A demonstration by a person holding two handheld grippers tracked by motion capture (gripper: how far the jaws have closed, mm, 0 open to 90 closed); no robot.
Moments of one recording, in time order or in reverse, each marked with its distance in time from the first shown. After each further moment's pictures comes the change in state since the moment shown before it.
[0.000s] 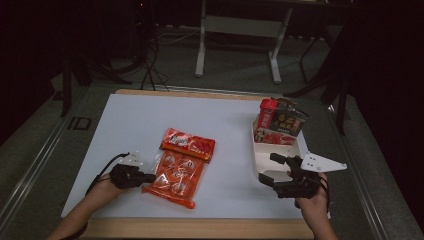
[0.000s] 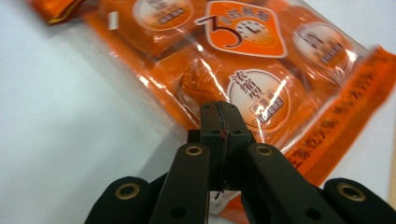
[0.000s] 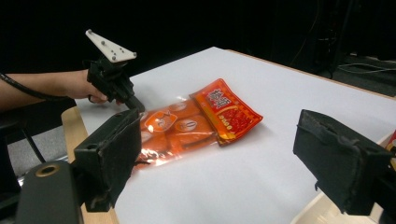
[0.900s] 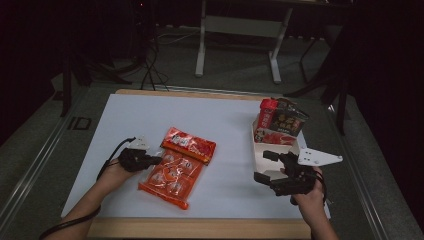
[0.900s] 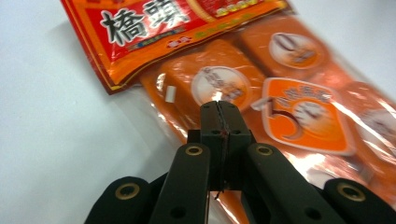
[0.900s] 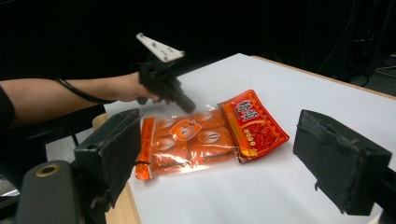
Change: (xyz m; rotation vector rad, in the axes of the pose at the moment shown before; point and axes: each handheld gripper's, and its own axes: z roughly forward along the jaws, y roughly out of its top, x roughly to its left) left arm 0.030 0.031 0.008 -0.071 0.086 0.005; right arm 0.003 0.016 0.010 -0.007 0.109 0.019
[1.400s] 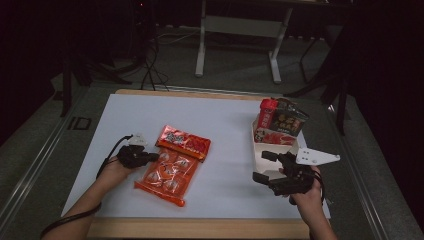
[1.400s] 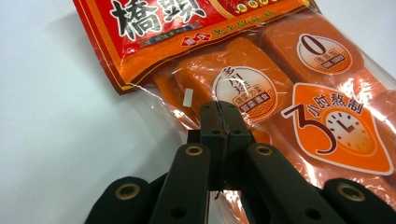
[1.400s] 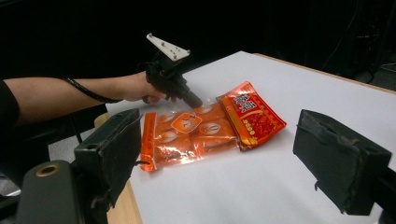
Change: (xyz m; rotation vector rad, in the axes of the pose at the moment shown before) left arm 0.016 -0.003 0.012 0.022 0.041 -0.065; right arm -0.002 -0.002 0.004 0.007 0.010 0.012
